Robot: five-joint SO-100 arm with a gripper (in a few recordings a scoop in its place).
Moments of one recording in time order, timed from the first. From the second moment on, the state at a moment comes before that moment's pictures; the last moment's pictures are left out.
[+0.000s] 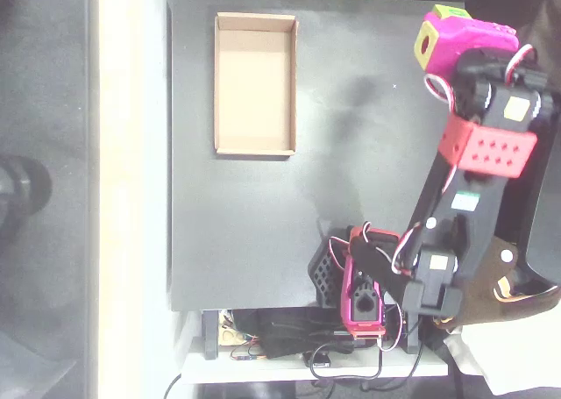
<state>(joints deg) 5.2 103.5 73.5 79.3 91.2</state>
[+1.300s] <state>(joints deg) -33.4 102.4 73.6 79.3 91.2</state>
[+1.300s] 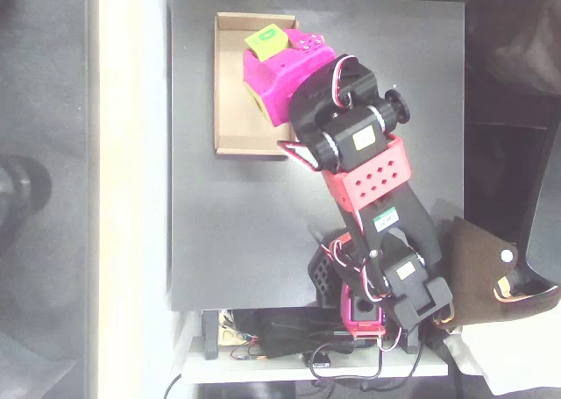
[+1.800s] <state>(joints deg) -33.8 85.0 73.7 79.3 91.2</state>
